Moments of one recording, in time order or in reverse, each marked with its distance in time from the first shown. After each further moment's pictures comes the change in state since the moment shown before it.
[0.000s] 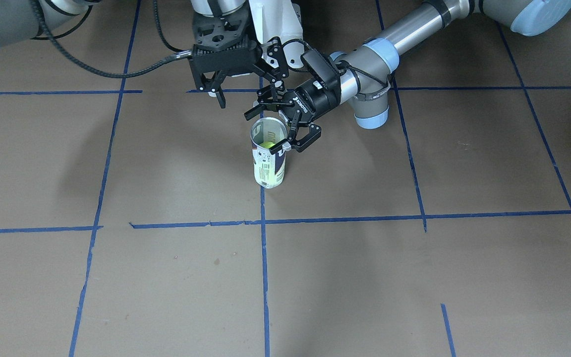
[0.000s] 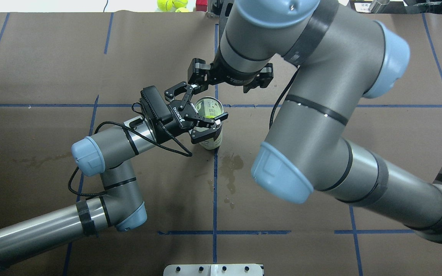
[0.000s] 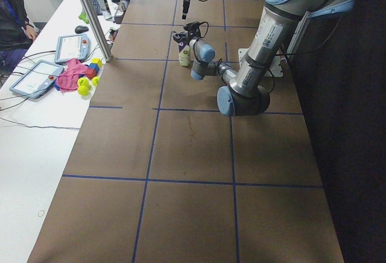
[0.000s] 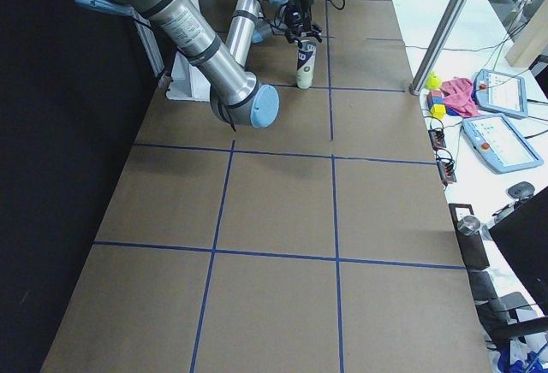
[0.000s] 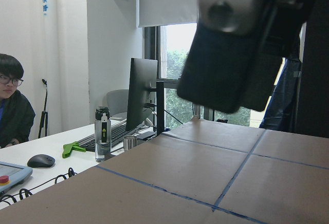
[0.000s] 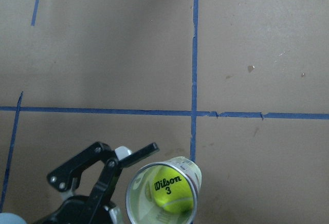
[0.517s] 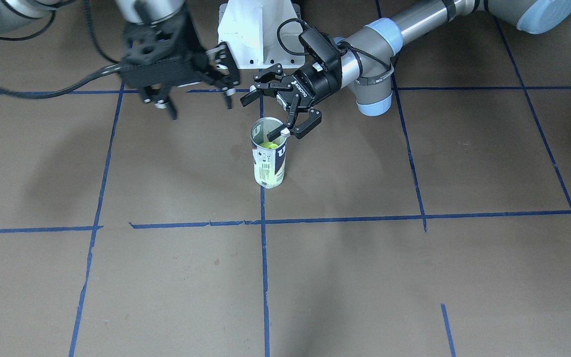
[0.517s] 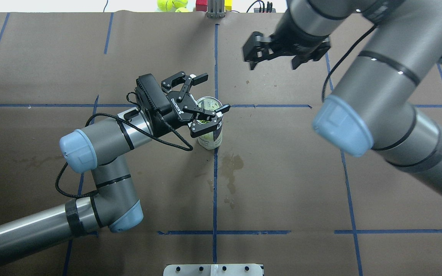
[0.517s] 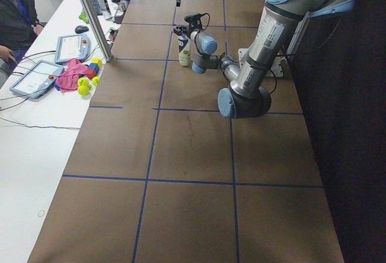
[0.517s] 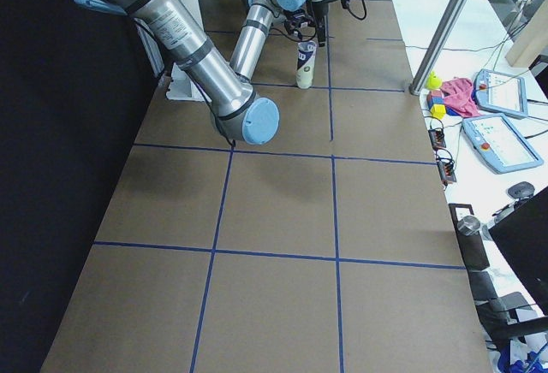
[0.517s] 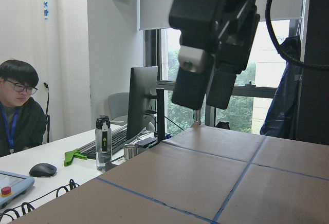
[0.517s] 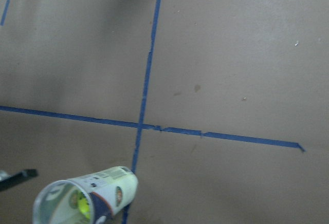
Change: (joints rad) left arm -0.030 0.030 -0.140 0.159 -0.025 -0.001; right arm 0.184 -0.163 0.070 0.000 0.153 -0.253
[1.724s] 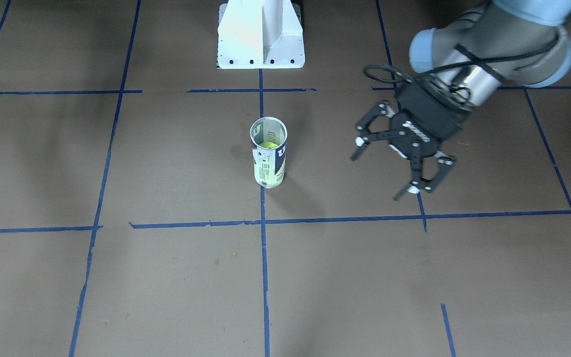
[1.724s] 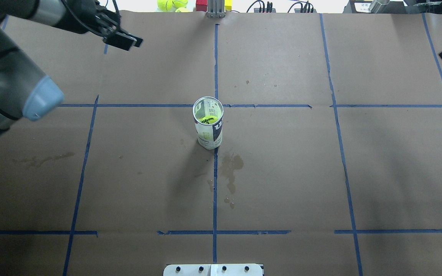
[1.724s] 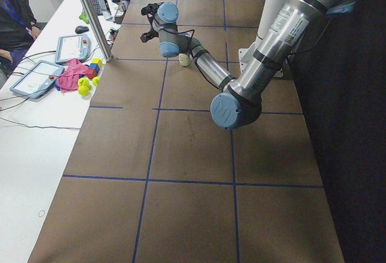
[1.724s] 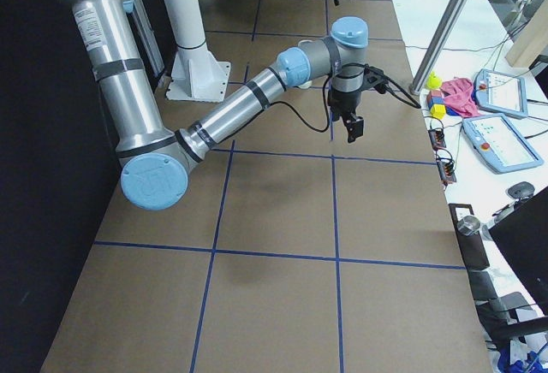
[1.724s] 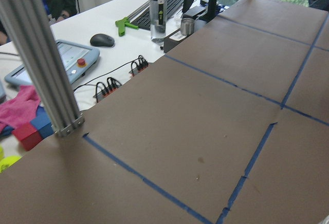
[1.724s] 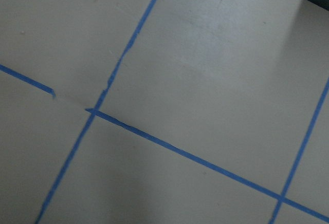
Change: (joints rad) left arm -0.535 0.038 -0.217 1.036 -0.722 0.055; right arm 0.503 -0.496 -0.017 0.012 0.174 -0.956
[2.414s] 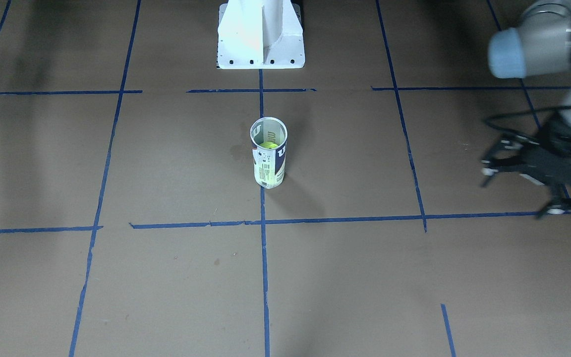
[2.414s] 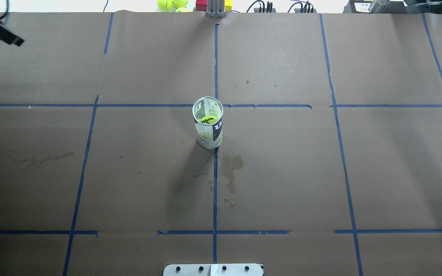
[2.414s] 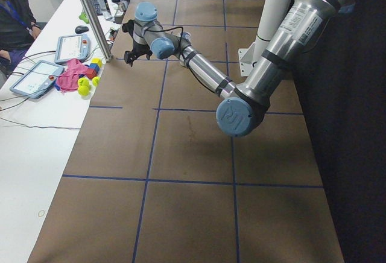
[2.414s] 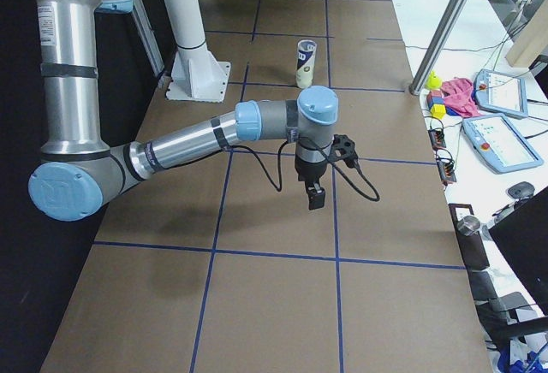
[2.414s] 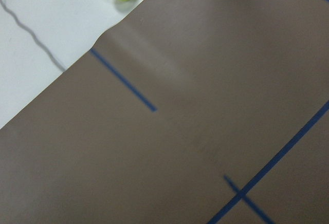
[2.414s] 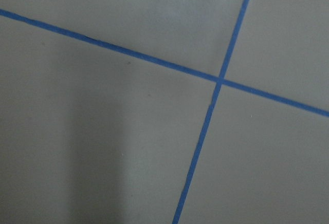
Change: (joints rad) left arm -0.291 0.240 0.019 0.433 -0.077 0.366; right arm 0.146 -0.293 -0.009 0.003 0.010 -0.128
